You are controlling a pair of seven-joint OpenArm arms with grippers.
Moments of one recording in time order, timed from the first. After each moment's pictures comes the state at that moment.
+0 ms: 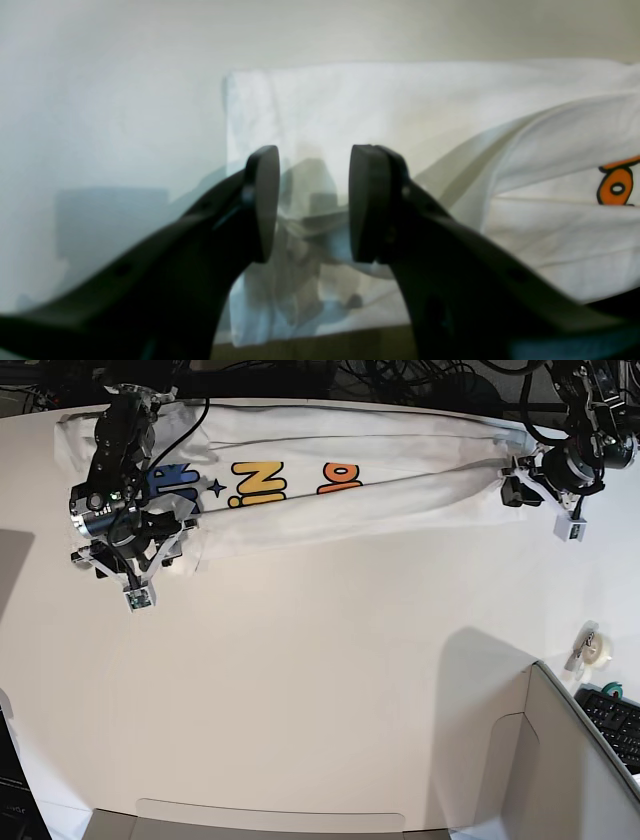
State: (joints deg) left arm 20.4 -19.7 -30.9 103.5 -43.8 -19.6 68.2; right arm -1.3 2.1 15.1 108.4 -2.2 28.5 -70.6
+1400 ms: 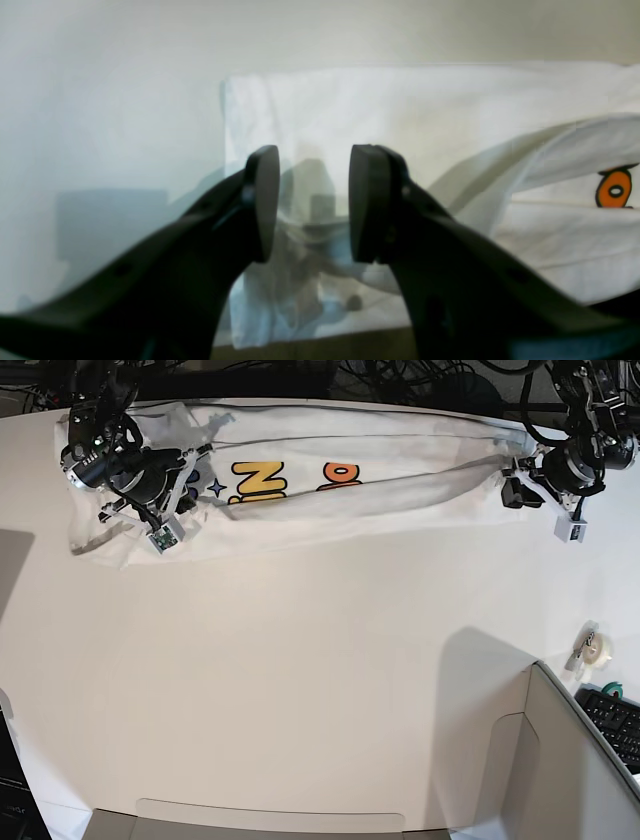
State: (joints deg) left arm 20.4 -19.8 -30.9 103.5 -43.8 -19.6 68.0; right arm -16.0 15.4 7.1 118.0 23.8 28.7 -73.6
